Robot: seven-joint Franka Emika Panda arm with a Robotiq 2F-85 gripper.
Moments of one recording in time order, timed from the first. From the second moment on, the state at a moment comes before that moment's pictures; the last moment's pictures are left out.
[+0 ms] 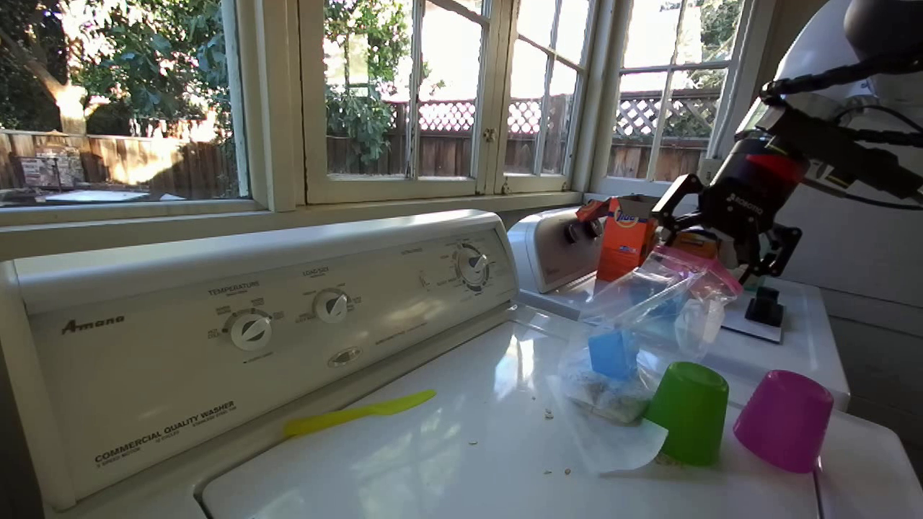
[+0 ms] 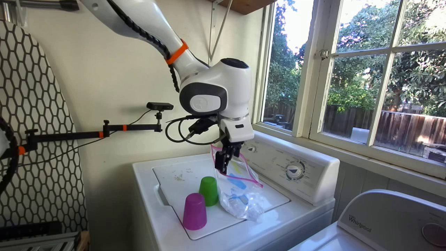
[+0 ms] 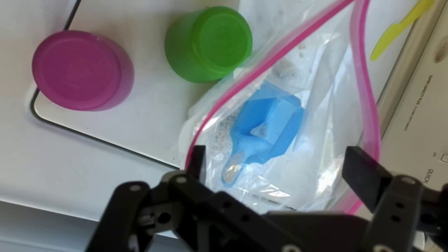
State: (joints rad) arm 0.14 -0.04 0.16 -2.35 0.54 2.55 0.66
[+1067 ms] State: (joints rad) arm 0.14 -0.04 0.15 -2.35 0.51 2.57 0.66
